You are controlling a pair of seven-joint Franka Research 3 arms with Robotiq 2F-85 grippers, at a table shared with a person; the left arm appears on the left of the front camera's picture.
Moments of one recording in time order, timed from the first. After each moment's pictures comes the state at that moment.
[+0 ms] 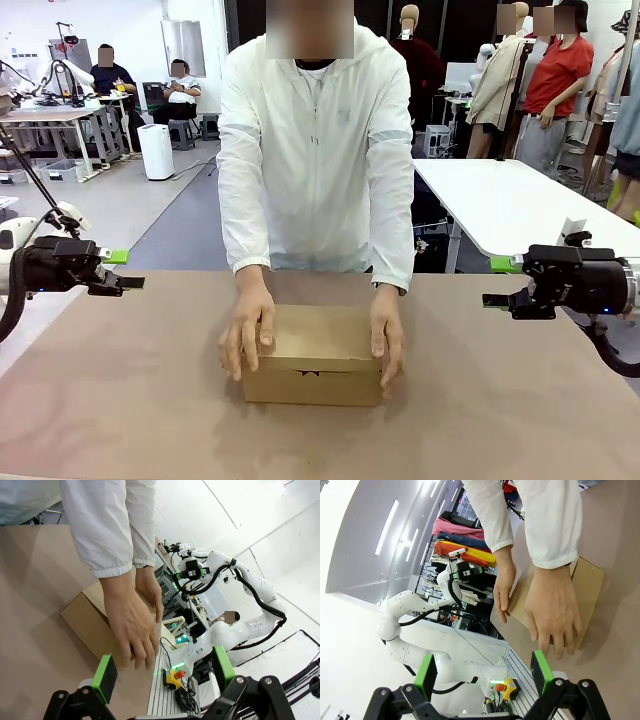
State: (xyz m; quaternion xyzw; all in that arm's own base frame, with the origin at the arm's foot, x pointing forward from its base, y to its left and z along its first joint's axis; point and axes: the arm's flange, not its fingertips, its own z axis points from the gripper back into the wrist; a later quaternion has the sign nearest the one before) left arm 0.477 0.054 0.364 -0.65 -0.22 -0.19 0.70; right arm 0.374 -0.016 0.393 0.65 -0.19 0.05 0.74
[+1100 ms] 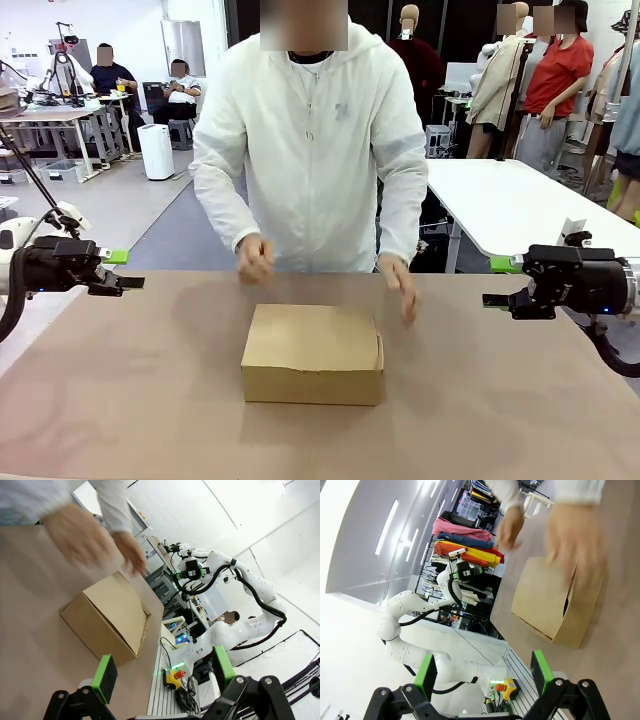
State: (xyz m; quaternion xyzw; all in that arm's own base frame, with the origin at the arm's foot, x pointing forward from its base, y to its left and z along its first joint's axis) left arm 0.477 0.054 0.364 -0.65 -0.22 -0.19 0.70; right arm 0.374 -0.016 0.393 0.65 -0.19 0.05 0.74
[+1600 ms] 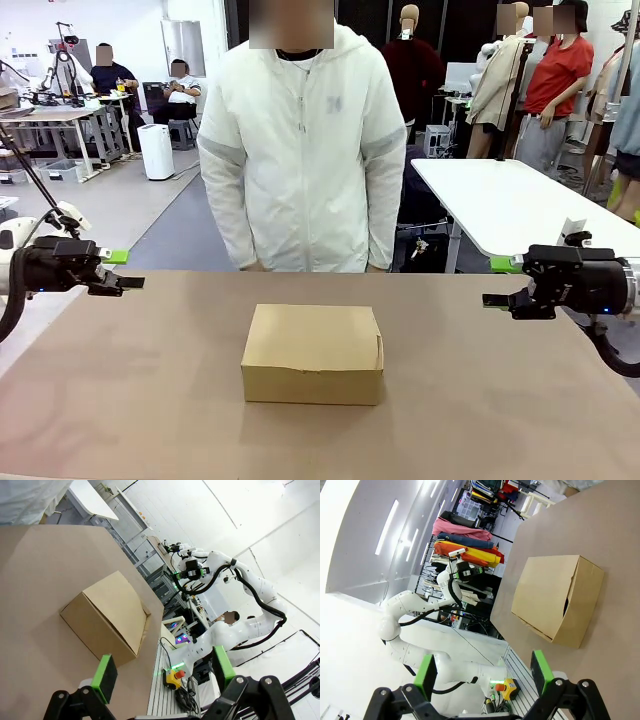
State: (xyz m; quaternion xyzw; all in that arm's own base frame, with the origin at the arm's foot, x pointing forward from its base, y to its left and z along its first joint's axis) left arm 0.477 0.054 0.364 -0.65 -0.22 -0.19 0.70; right arm 0.374 -0.016 0.393 0.65 -0.19 0.05 0.74
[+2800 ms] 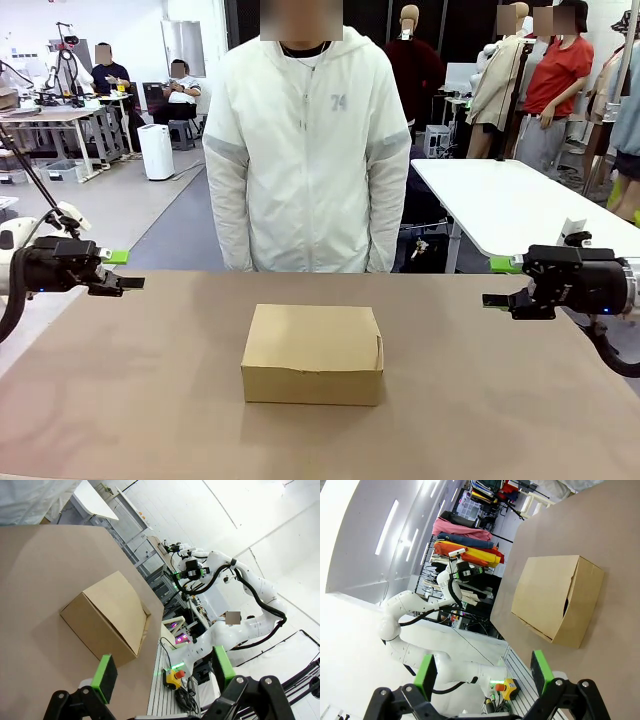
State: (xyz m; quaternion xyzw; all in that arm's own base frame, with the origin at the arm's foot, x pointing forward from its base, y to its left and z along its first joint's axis) left arm 0.477 0.054 0.364 -0.65 -0.22 -0.19 0.70; right arm 0.374 -0.016 0.393 0.65 -0.19 0.05 0.74
